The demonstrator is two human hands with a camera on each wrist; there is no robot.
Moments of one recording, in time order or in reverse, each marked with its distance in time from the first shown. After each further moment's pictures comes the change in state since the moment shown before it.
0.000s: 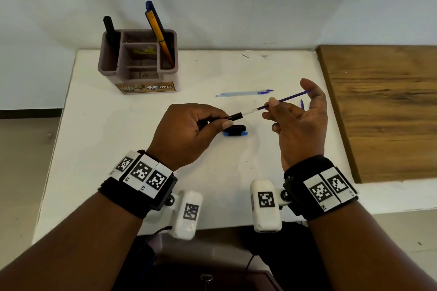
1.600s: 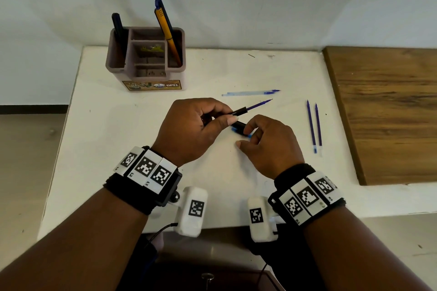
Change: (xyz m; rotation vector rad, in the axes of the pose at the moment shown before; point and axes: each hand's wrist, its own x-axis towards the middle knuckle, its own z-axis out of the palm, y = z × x) left_hand 0.004 -0.001 -0.002 -0.043 0.032 -0.024; right_hand -0.001 0.040 0.006 -1.150 -0.358 -0.104
